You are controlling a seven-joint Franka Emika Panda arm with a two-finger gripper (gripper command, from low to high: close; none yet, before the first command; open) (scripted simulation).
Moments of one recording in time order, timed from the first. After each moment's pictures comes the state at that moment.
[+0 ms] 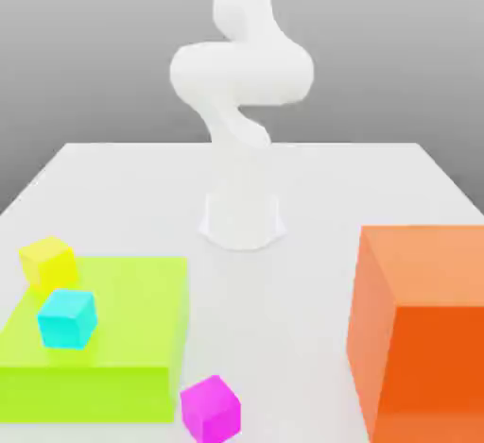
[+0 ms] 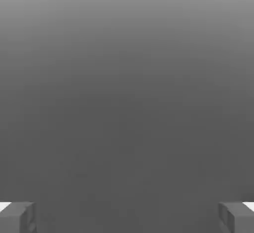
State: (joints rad) arm 0.04 -0.76 0.05 -2.30 0.00 2.33 0.78
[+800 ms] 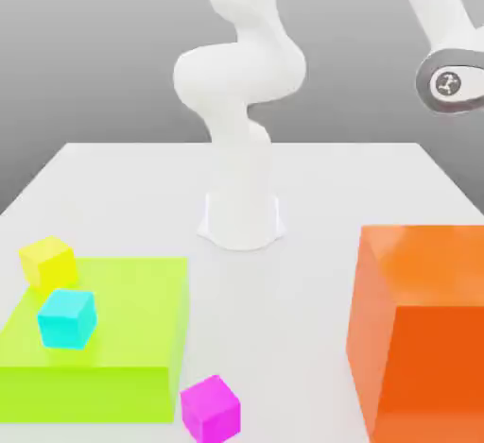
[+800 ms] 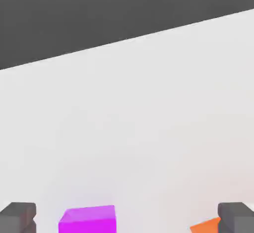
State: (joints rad) arm 0.56 0.10 0.41 -2.63 -0.13 2.78 0.52
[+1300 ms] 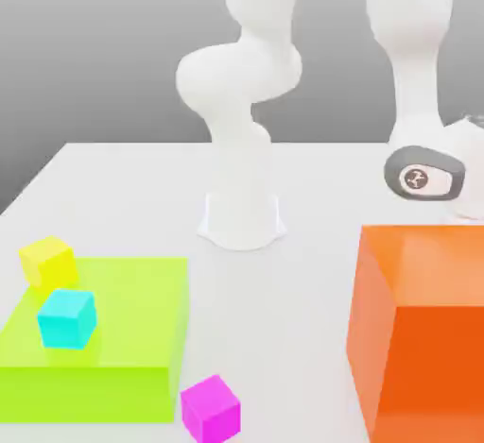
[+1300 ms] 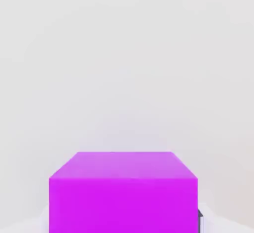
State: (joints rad) arm 0.69 0.32 0.22 -2.62 -0.33 2.93 0.65
